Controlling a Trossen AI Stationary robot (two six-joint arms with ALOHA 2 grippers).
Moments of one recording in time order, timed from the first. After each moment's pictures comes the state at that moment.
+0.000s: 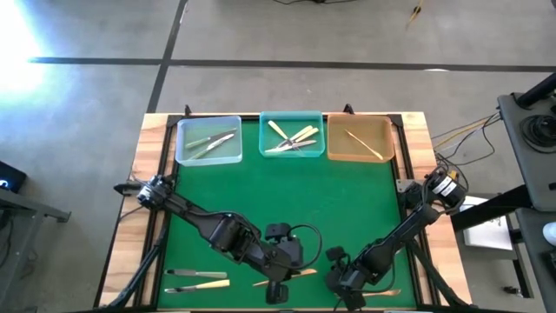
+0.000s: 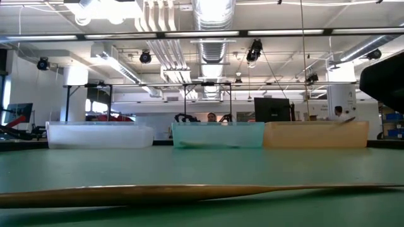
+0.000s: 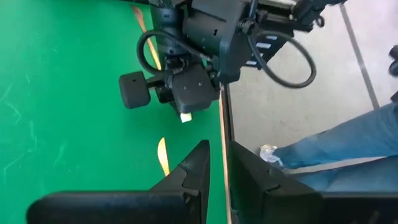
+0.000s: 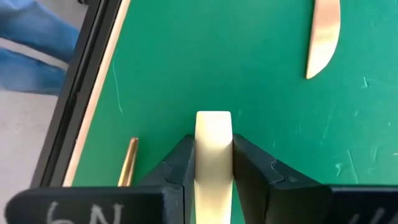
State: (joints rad) left arm -0.52 2.05 2.21 -0.93 -0.15 -0.53; right arm 0.78 1.94 1.08 -0.32 0.03 0.49
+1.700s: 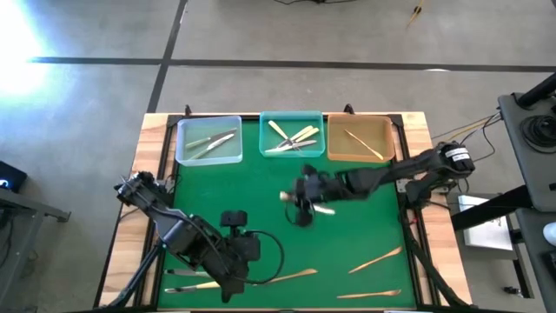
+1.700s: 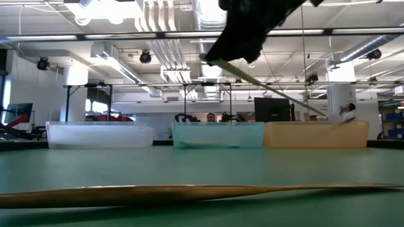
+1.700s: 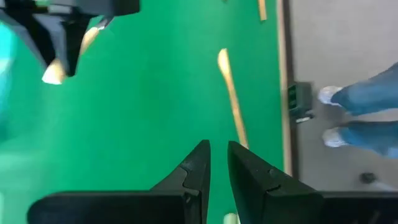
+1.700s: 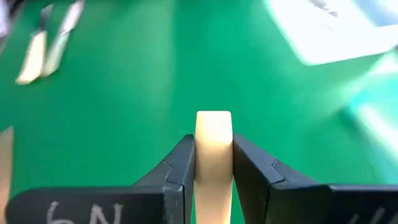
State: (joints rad) left arm -0.64 1.91 2.21 -1.43 -0.32 -0.60; right arm 0.15 1.59 1.10 -0.16 0.19 0.18
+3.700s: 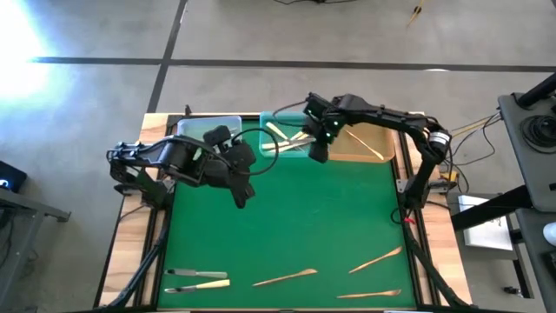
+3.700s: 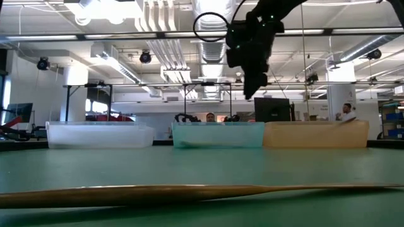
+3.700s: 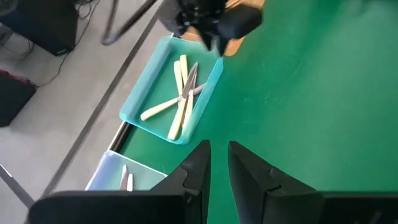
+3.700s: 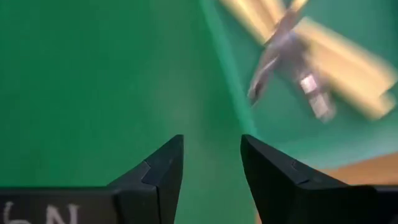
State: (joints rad) left arm -0.26 1.73 2.21 -1.57 -0.64 -0.46; right arm -0.52 1.78 1.54 -1.03 -0.26 -0.15
